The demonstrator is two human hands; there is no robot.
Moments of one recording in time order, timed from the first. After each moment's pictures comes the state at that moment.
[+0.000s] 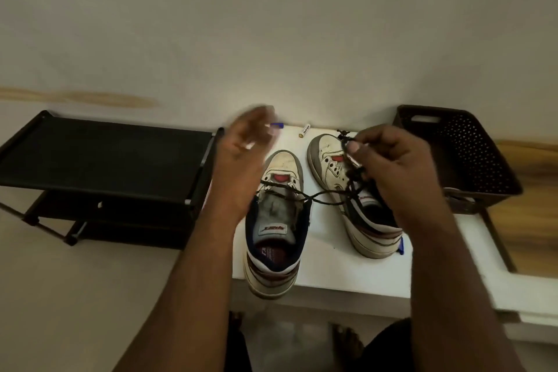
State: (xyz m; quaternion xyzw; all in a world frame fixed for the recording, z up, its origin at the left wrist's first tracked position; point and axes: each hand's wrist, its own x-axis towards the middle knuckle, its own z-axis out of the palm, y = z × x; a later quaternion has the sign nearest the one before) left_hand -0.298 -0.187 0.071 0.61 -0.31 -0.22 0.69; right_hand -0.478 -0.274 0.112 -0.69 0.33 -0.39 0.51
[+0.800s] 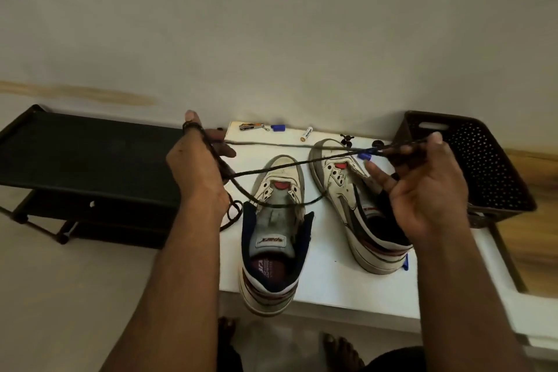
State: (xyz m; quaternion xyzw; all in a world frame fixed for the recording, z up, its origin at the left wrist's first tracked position) left_hand -0.260 -0.199 0.071 0.60 0.05 -0.23 0.77; right_hand -0.478 -0.314 0.085 -0.34 0.32 -0.52 0.71
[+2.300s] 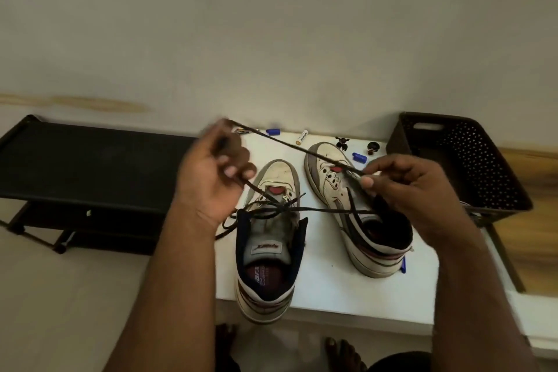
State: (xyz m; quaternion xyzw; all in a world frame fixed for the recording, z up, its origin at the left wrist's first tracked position) left_hand -0.275 -0.197 0.086 0.37 -0.12 -0.46 0.80; right_hand -0.502 -0.317 0.090 -0.71 0.34 -0.29 0.55
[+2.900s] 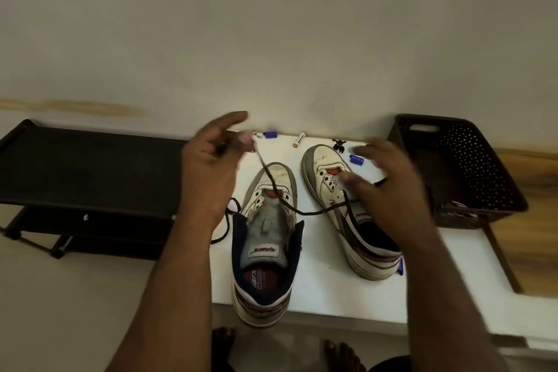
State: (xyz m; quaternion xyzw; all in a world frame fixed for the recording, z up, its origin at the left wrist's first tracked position) left_hand -0.280 -0.200 0.080 0.62 -0.32 -0.15 0.70; right_hand -0.484 -0.322 0.066 -0.81 0.43 -0.30 0.27
